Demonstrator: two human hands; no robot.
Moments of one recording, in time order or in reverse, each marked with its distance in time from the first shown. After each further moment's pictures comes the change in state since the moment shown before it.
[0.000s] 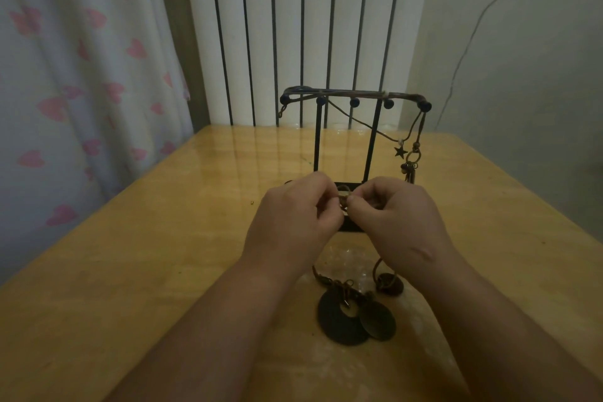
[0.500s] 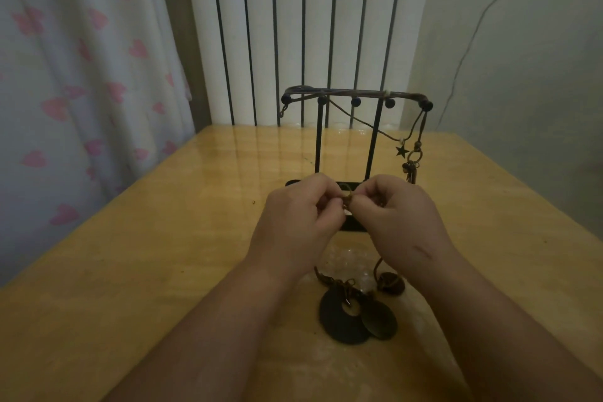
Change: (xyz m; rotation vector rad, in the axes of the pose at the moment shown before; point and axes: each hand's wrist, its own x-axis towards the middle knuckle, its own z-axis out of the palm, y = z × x) left_hand -0.002 0.000 0.002 -0.140 -0.037 -0.050; right_hand 0.000 0.001 0.002 0.005 0.021 0.013
